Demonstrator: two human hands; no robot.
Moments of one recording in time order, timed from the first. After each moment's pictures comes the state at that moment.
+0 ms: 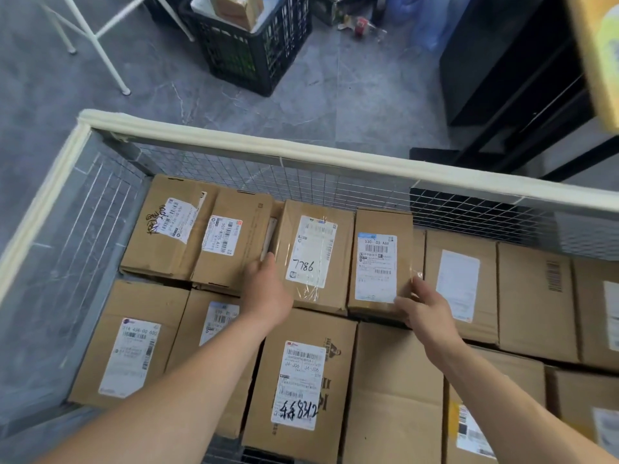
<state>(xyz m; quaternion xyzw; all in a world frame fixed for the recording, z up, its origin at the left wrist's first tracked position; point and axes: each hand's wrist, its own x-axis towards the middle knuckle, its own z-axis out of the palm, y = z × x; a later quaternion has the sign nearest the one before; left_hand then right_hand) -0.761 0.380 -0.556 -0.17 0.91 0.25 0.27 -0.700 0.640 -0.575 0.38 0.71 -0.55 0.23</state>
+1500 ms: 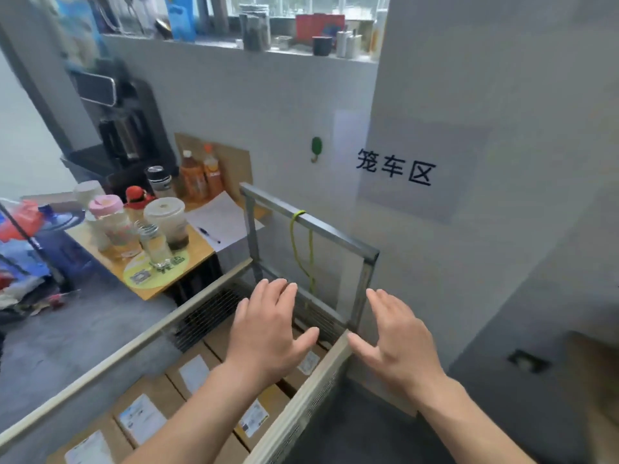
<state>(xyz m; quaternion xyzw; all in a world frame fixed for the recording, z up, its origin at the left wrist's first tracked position) -0.441 0.662 -0.090 0.61 0.78 0.15 0.02 -0.240 0.747 -0.101 0.49 0.85 -0.12 -0.13</state>
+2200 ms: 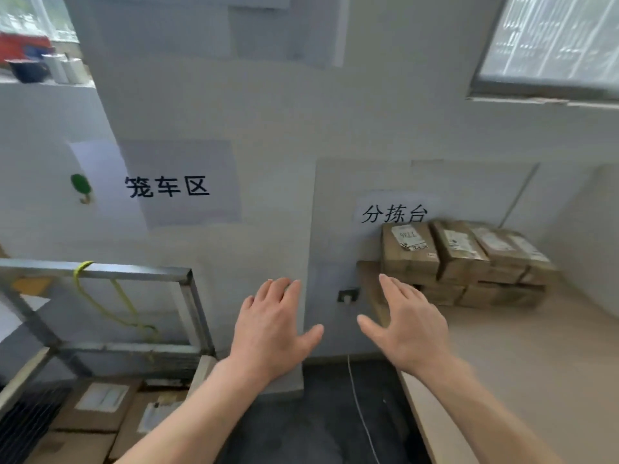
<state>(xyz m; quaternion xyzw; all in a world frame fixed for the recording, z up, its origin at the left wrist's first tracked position) -0.223 0.715 -0.056 0.83 0.53 0.17 0.04 -0.002 0.662 -0.047 0.76 0.62 -0.01 -0.17</state>
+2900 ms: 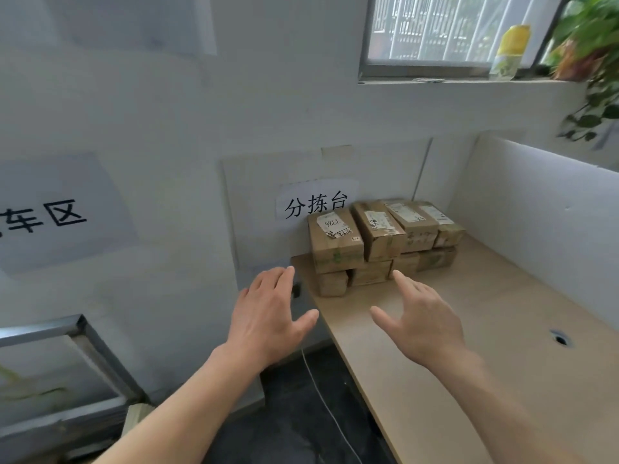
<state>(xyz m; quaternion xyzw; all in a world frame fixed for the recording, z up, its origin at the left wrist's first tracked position) -0.111 0.745 -0.055 0.89 0.40 0.18 0.10 0.106 0.616 -0.057 0.85 0.49 0.01 -0.19</state>
